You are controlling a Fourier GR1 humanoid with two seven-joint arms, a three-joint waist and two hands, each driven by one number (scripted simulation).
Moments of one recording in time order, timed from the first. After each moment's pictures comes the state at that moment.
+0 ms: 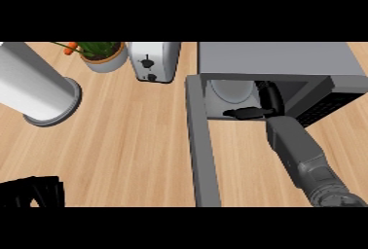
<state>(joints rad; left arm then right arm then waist) 0.26 0.01 0.21 -2.17 0.35 -0.61 0.16 -0.89 -0.14 -0.34 -0.14 0.15 -0.03 -0.89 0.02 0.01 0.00</state>
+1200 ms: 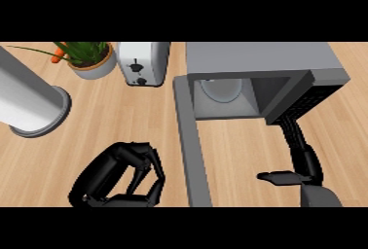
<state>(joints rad) 0.00 0.00 -0.26 -1.90 -0.03 -0.36 0.10 -0.20 -0.15 -0.20 -0.80 0.08 0.20 -0.85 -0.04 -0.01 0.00</state>
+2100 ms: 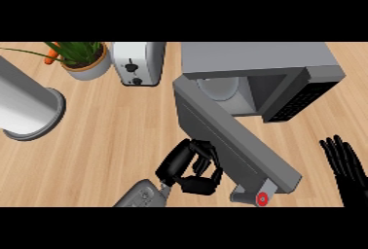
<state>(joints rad) -0.35 0.00 -0.66 -1.14 -0.06 0.17 -0.31 0.19 -0.26 -0.17 -1.43 -0.09 0.40 -0.72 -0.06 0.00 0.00</state>
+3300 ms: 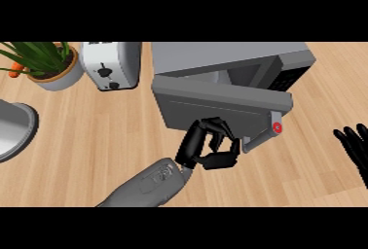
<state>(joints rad) -0.67 0.00 -0.90 -0.94 0.54 0.60 -0.48 0.20 -0.38 -0.14 -1.83 -0.31 0.54 -0.45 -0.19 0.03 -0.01</state>
